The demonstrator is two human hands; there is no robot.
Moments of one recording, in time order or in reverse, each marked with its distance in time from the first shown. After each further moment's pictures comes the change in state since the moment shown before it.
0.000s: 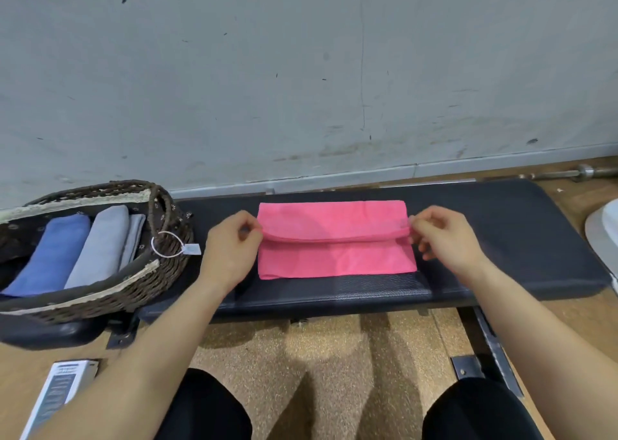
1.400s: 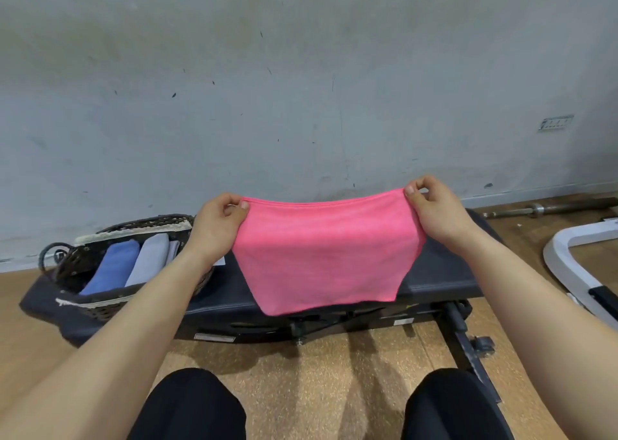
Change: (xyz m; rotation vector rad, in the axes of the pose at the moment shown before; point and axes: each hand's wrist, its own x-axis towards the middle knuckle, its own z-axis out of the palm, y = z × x) left_hand -0.048 0.099 -0.106 -0.187 0.071 0.117; right_hand -0.092 -0.121 -0.065 -0.160 0.155 -0.298
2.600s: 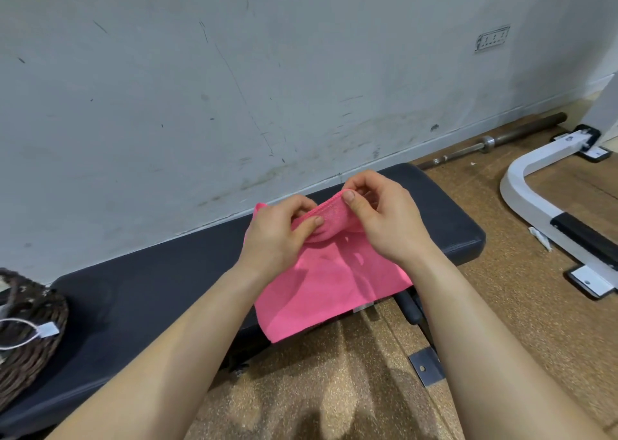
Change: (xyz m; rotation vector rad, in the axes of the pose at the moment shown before) left_hand 0.017 0.040 0.309 0.200 -0.375 0.418; right_hand 0.029 0.156 -0.015 0.119 0.109 -0.122
